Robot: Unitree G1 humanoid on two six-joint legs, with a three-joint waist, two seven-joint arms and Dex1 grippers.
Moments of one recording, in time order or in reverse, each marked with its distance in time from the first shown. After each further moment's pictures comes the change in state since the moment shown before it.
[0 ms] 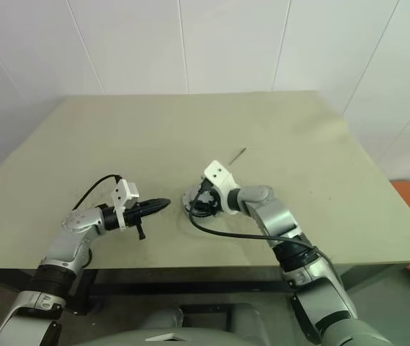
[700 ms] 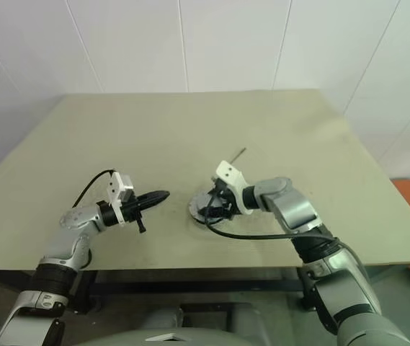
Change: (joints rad) left arm 0.001 -0.025 0.048 -0.041 -0.084 0.074 0.005; right arm -0.052 -0.155 0.022 -0.012 0.073 0.023 0.278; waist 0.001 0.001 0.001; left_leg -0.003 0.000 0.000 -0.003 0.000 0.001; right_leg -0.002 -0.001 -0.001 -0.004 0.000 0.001
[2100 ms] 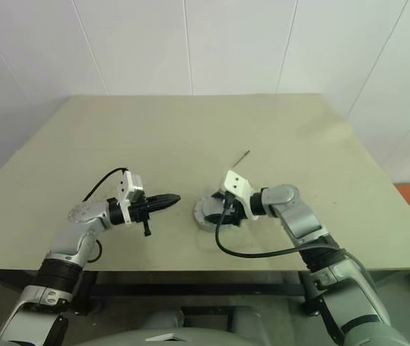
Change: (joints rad) left arm -0.044 0.001 -0.061 -0.040 0.000 0.064 -0.115; right arm 0.090 -0.046 -0.012 0.107 -0.028 -0.294 0.096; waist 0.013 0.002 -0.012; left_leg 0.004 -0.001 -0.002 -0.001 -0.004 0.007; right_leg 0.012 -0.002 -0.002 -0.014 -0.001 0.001
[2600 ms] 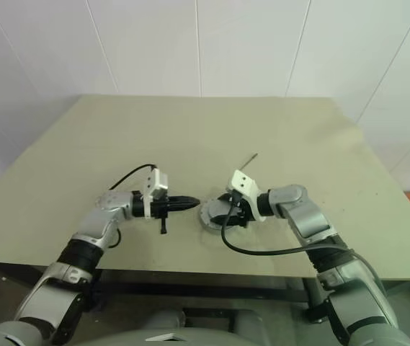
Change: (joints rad) left arm -0.217 -0.116 -0.133 0.263 0.098 -0.093 -0.072; right arm 0.013 -0.031 -0.020 -0.025 0.016 0.066 0.021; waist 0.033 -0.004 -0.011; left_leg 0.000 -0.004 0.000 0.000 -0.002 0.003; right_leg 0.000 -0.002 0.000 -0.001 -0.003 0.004
